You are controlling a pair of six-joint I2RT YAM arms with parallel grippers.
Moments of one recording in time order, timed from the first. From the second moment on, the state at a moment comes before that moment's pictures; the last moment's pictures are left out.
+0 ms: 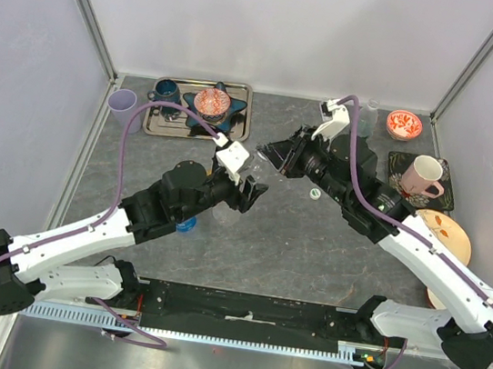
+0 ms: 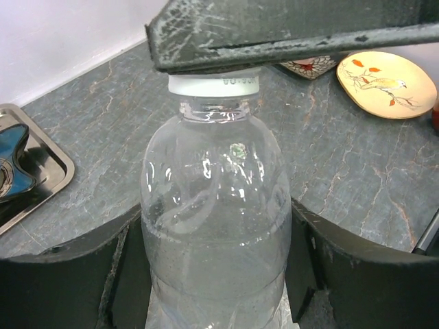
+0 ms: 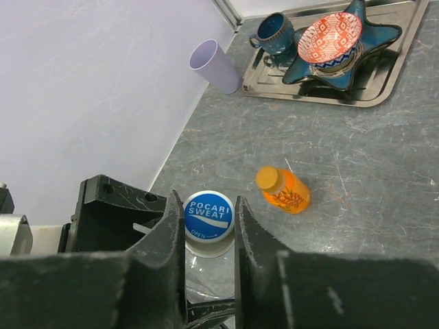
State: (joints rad) left arm -0.98 1.02 0.89 0.00 -0.19 -0.04; right arm 0.83 1.19 1.30 -0.28 0.09 0.65
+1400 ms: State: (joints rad) left arm -0.68 1.16 0.87 0.80 1.38 -0.91; right arm 0.79 0.90 1.15 -0.09 -0.82 0.17
